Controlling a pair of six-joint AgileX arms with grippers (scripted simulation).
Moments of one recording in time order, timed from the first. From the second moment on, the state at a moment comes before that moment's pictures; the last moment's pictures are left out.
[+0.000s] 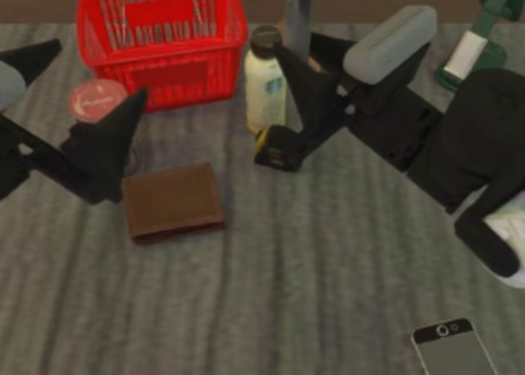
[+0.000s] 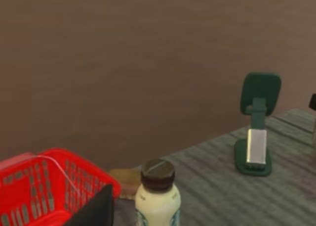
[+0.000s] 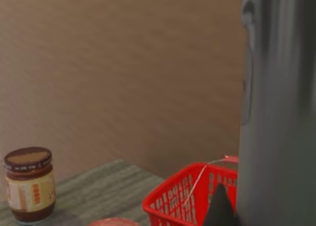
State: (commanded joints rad) left arm -0.26 0.79 0.46 0.31 0.39 0.01; right arm 0.63 1.67 0.72 1.08 -0.14 0.04
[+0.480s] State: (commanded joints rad) left arm -0.38 1.18 0.69 0.46 0.58 0.02; right arm 0.63 1.67 0.72 1.08 -0.14 0.04
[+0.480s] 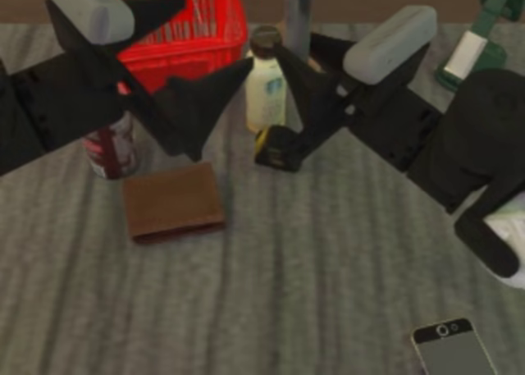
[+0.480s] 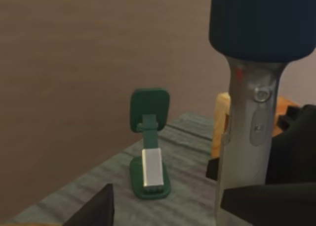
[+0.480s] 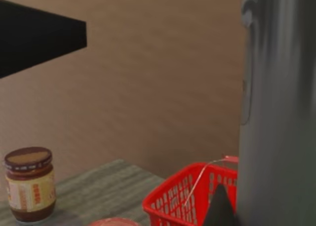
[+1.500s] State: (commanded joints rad) left arm -0.56 1.56 0.97 0.56 0.42 0.01; right arm 0.63 1.67 0.72 1.08 -0.14 0.04
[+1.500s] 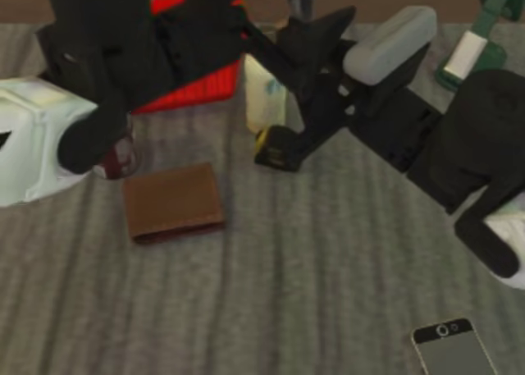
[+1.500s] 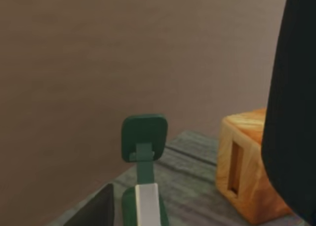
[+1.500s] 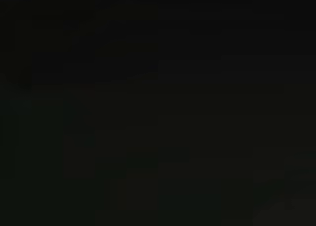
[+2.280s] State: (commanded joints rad) left arm -0.56 1.56 0.97 0.56 0.42 0.01; right arm 0.63 1.67 0.72 1.08 -0.14 0.04
